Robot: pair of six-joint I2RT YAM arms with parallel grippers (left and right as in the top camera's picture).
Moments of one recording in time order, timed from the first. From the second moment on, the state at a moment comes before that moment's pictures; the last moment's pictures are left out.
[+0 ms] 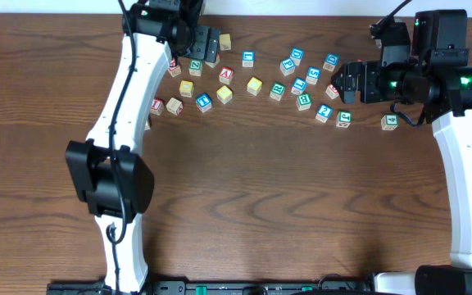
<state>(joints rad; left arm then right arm) -0.23 2.15 2.16 -1.01 0.02 -0.01 0.04 1.56 1.69 -1.08 -0.29 -0.01</state>
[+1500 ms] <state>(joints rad) -0.32 2.51 2.16 -0.77 0.02 0.01 0.04 1.56 1.69 -1.11 -0.29 -0.01</state>
